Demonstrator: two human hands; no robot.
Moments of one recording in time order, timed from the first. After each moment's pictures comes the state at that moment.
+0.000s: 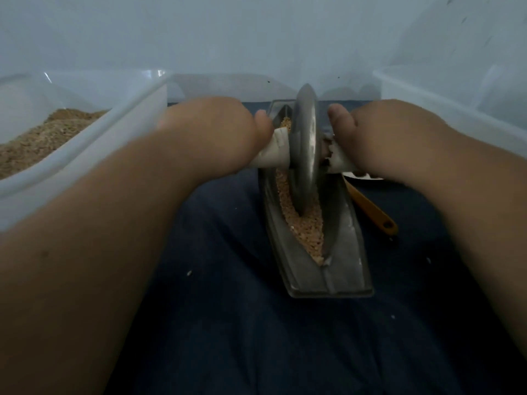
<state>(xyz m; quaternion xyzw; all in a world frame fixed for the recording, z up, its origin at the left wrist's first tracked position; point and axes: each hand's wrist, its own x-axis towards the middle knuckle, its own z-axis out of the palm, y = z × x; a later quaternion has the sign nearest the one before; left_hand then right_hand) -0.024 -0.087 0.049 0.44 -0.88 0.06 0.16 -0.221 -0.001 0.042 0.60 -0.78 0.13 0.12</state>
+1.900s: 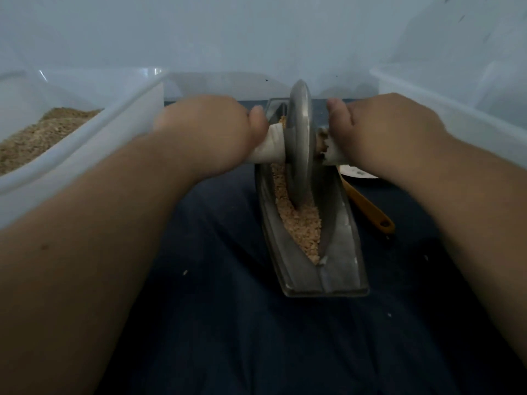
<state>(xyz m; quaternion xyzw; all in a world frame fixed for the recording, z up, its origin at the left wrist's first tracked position) -0.025 -0.097 0.044 0.42 -0.89 0.10 0.13 -0.222 0.000 0.035 0.60 -0.75 0.16 0.21</state>
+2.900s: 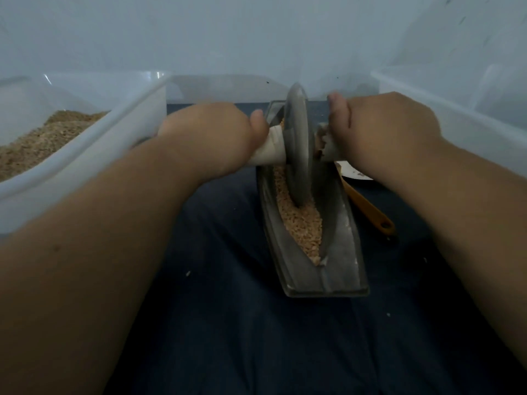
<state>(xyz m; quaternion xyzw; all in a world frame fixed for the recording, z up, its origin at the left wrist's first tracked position) -0.026 -0.090 0.042 0.47 -0.87 0.03 0.17 -0.223 -0.004 0.031 0.62 -0.72 0.18 0.27</state>
